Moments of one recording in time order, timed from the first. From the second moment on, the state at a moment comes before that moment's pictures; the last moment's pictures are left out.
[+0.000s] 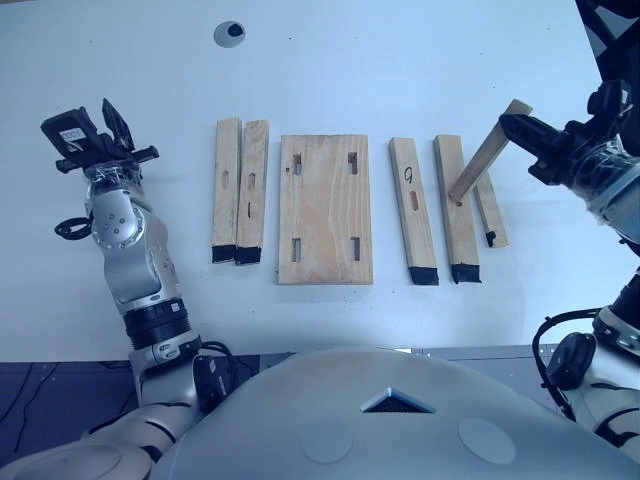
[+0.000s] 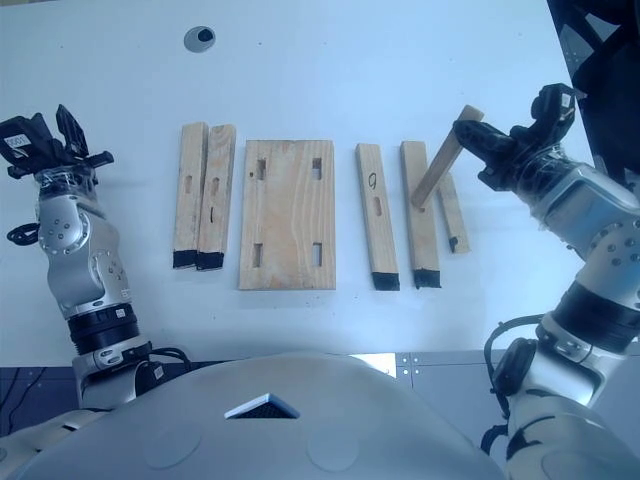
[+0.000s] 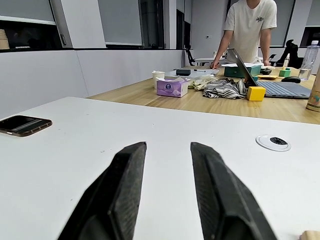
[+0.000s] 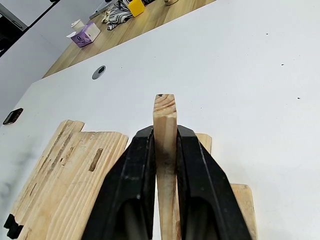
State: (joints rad) left arm -0.02 0.18 0.37 -0.07 -0.12 0.15 0.07; right arm -0.17 -0.54 -0.47 -0.24 0.92 1.21 0.28
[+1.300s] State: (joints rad) left arm 0.02 0.15 0.32 -0.06 -0.12 0.15 0.08; right arm -0.21 -0.59 -0.43 -0.19 0.86 1.23 0.34
